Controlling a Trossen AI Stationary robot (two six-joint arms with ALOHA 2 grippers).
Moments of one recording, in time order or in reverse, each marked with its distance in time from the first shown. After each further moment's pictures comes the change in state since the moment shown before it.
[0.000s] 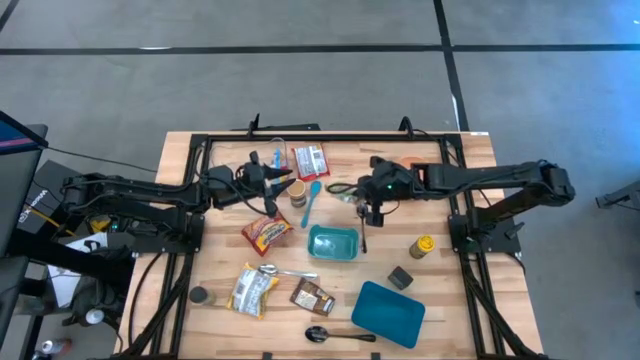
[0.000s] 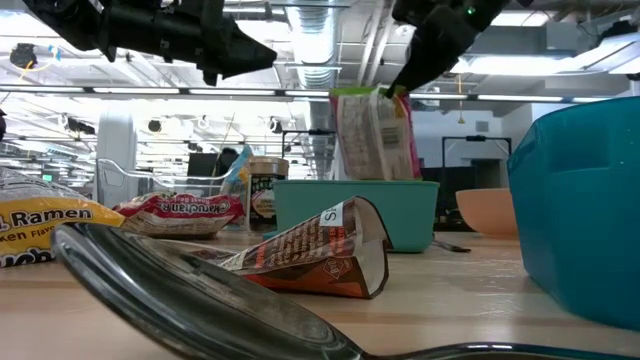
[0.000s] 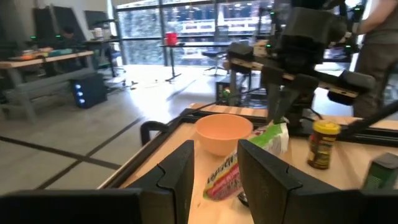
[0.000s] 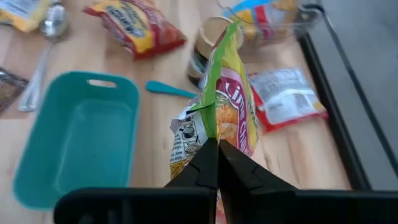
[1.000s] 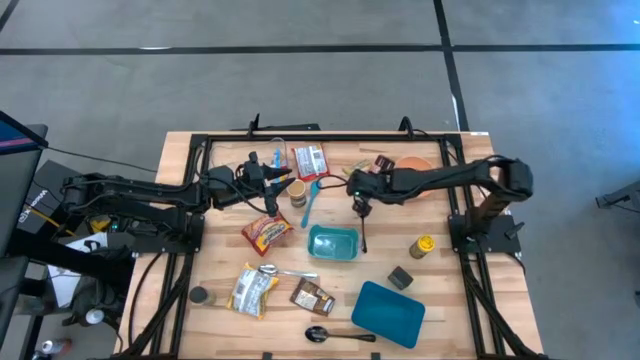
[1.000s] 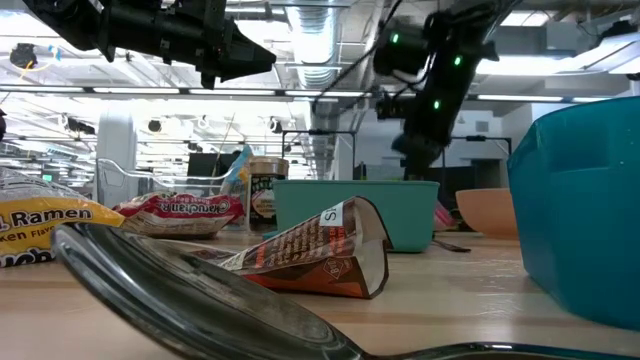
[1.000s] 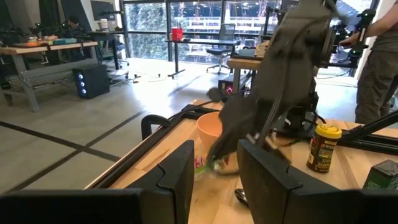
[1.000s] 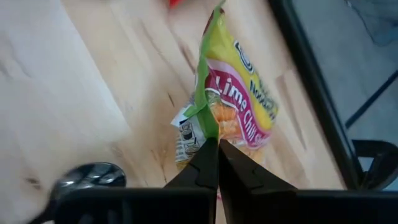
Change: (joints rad) left arm 0.000 0.000 0.000 -0.013 -0.045 -0.059; right arm -0.081 0.303 -0.002 -0.107 0.398 0.291
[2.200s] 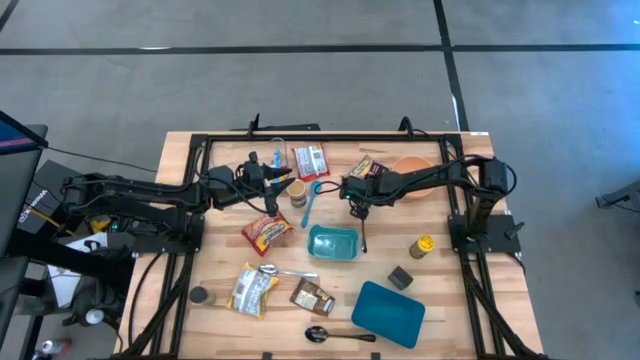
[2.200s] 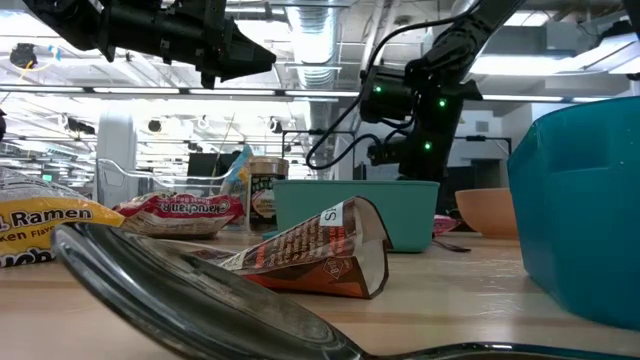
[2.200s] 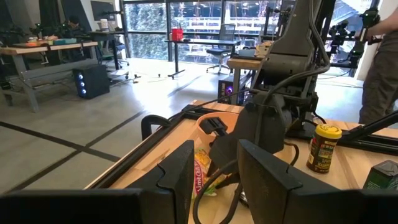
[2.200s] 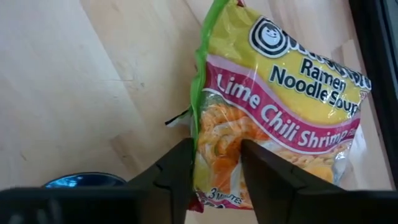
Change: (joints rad) left arm 0.000 0.000 0.000 0.001 0.000 0.000; right arm -0.035 0.203 0.003 0.043 -0.068 0.019
